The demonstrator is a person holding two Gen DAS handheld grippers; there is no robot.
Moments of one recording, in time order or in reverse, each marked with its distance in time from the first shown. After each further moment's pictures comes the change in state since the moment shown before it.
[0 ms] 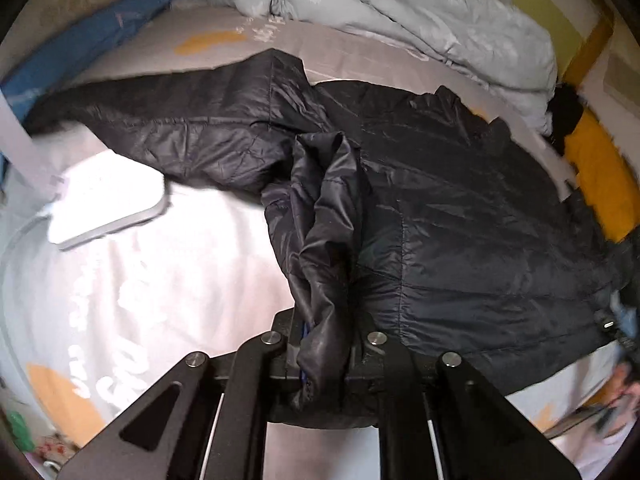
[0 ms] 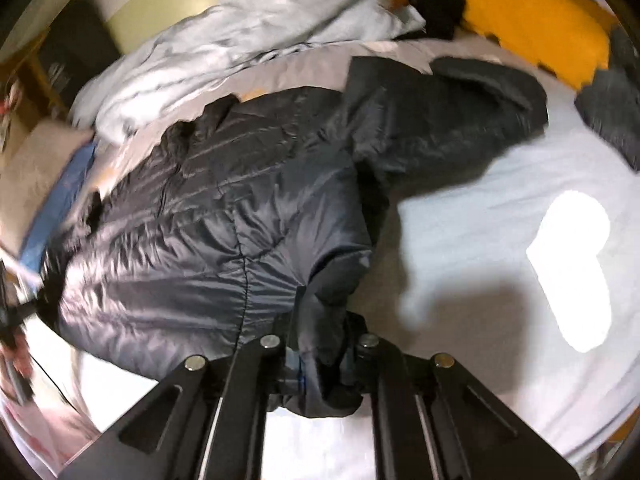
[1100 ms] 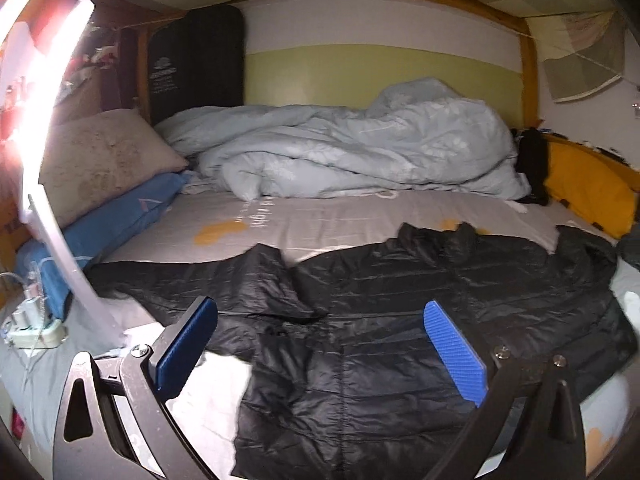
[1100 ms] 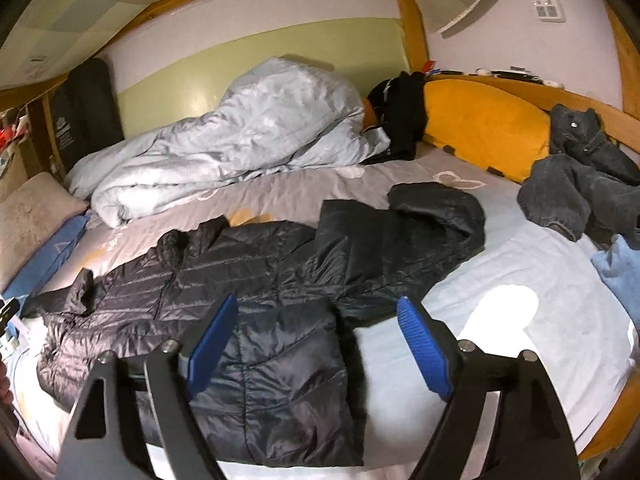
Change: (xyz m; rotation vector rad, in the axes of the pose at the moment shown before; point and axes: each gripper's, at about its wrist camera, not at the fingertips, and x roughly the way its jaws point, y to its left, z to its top) left arm -0.089 -0.076 -0.009 0.207 -0.594 0.089; right arm -0.070 0.004 0.011 0.027 -0.440 -0.110
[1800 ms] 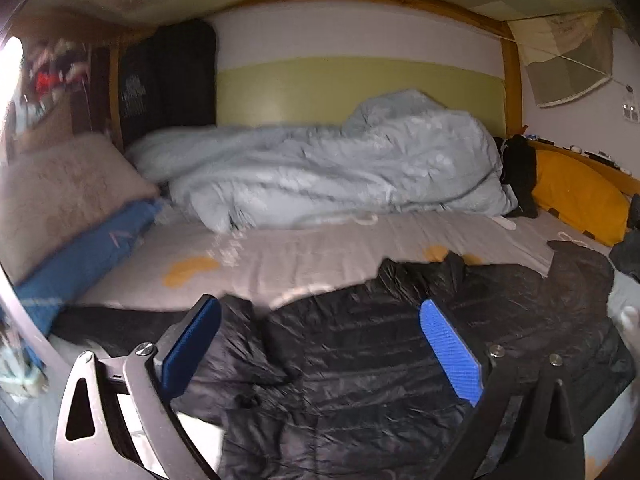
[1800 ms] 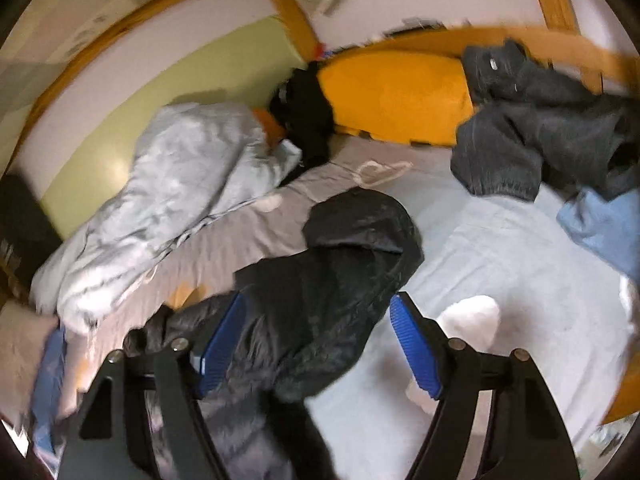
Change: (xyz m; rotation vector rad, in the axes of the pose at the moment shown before) left arm 0.047 -0.016 0.048 0.031 -0.024 -0.061; right arm 0.045 -0.099 0.065 0.412 0.035 -0.130
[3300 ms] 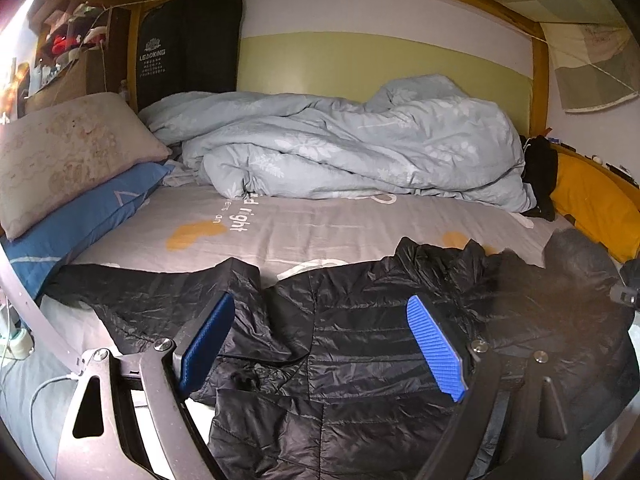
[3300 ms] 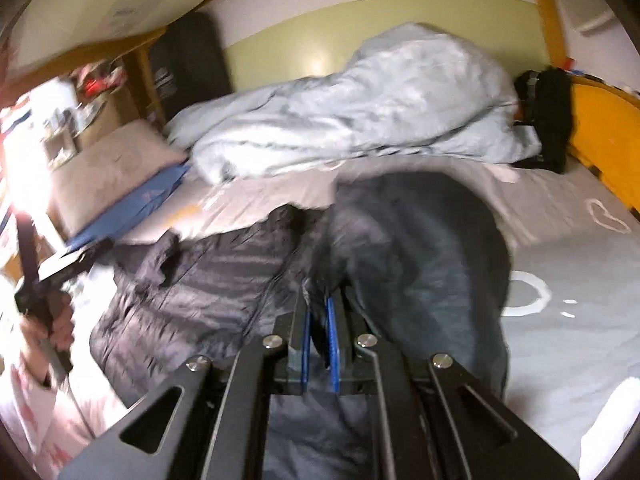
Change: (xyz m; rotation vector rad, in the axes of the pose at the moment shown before) left arm 0.020 0.018 -0.015 -0.089 0.050 0.053; right arm 0.006 0.149 -0.105 -0.591 0.162 0.489
